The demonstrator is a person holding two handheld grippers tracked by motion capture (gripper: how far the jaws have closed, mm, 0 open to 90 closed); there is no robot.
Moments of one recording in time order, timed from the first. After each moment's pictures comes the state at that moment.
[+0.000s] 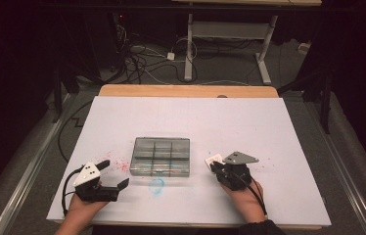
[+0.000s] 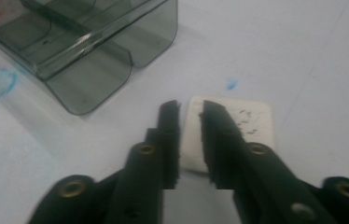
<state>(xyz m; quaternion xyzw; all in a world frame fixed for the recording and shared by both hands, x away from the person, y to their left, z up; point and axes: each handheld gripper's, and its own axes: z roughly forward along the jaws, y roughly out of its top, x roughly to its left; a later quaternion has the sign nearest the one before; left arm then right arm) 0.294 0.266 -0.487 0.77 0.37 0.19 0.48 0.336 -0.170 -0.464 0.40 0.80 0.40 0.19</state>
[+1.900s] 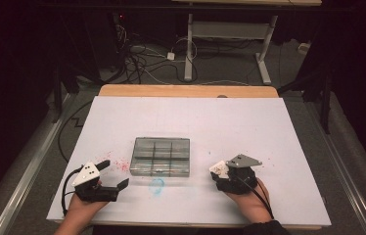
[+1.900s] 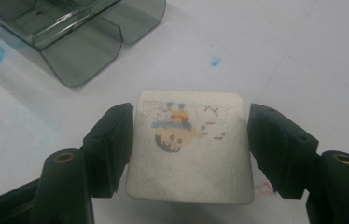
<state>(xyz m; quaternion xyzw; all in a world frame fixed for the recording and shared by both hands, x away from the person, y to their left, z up) 0.294 0.267 -0.487 0.77 0.37 0.18 0.49 0.317 -0.177 -0.456 0.41 0.81 0.36 0.21</state>
